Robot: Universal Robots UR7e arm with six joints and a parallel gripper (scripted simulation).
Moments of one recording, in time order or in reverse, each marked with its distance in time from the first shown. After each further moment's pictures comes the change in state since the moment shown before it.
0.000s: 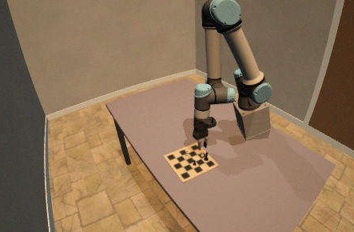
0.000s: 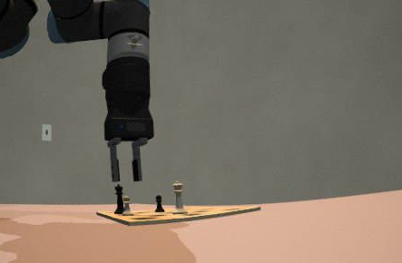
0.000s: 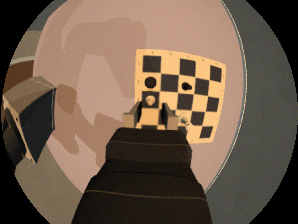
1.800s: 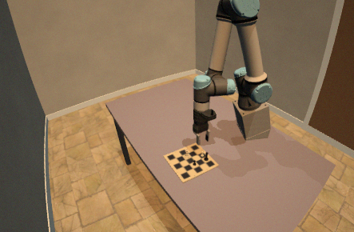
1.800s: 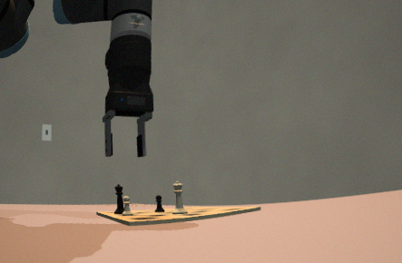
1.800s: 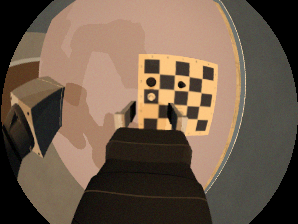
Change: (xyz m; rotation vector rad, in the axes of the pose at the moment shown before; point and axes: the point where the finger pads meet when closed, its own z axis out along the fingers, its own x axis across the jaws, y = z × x) arm 0.001 0.001 -0.041 0.005 -0.015 0.014
